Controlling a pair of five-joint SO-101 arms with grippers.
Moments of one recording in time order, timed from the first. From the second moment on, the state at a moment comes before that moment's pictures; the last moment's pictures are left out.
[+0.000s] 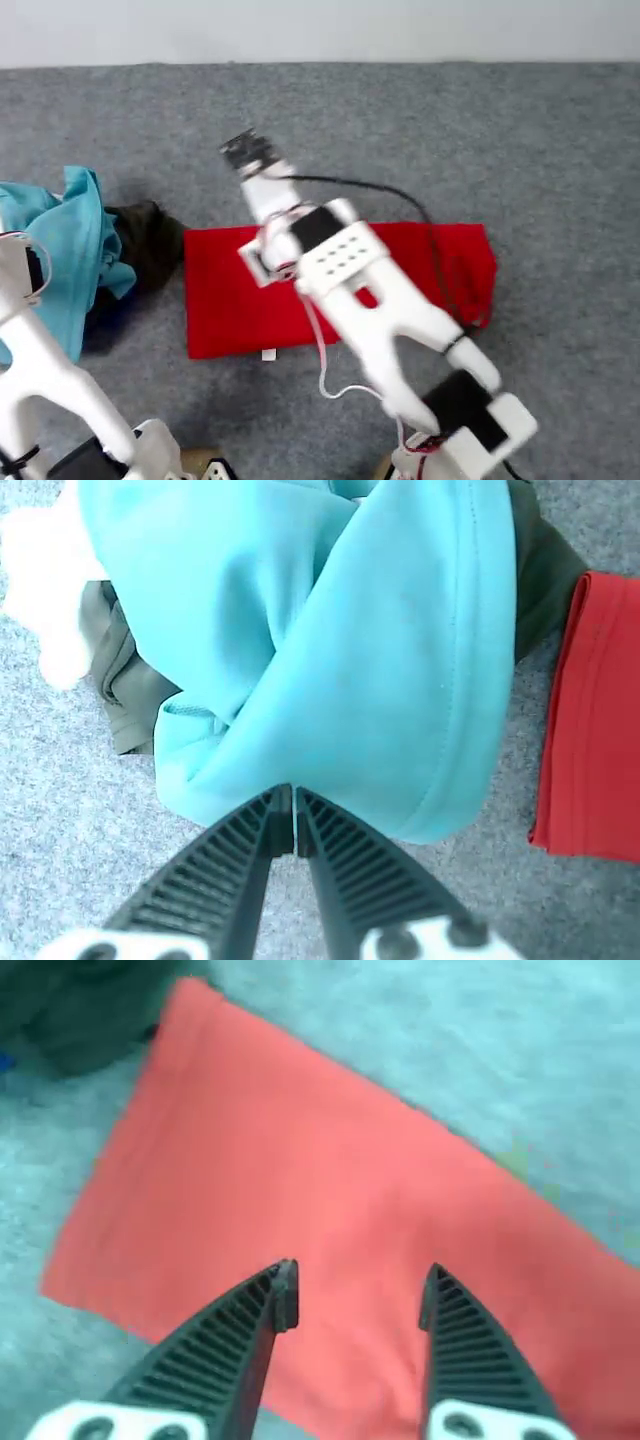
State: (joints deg) left arm -42.2 -21.1 4.3 99.3 -15.1; right arm -41.8 1.3 8.8 62.2 -3.7
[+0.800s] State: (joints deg) left arm -42.3 -21.1 4.9 99.4 -15.1; right arm -54.4 52.9 -47.6 80.9 -20.4
